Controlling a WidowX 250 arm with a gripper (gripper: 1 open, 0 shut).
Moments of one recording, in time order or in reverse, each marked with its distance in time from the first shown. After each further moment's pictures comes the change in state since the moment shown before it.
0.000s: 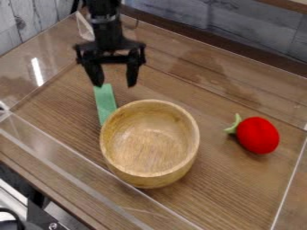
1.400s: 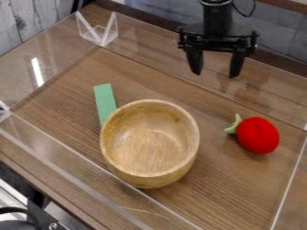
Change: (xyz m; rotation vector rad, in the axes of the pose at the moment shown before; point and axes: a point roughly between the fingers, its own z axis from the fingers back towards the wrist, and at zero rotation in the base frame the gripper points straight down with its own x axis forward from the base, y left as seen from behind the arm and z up) arm -0.007 -0.149 0.011 -0.061 -0.064 -0.241
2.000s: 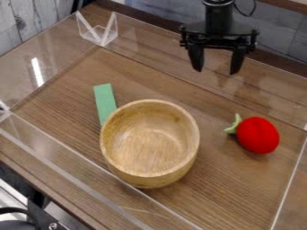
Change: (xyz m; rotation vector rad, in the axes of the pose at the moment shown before) arm 0.017 0.006 -0.004 0.015 -0.032 0.047
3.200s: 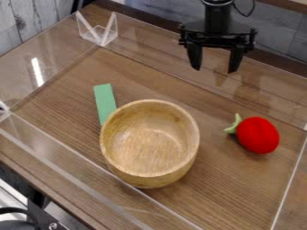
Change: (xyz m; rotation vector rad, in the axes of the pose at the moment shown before) arm 0.000 -0.001 -0.001 0.020 -0.012 -0.003
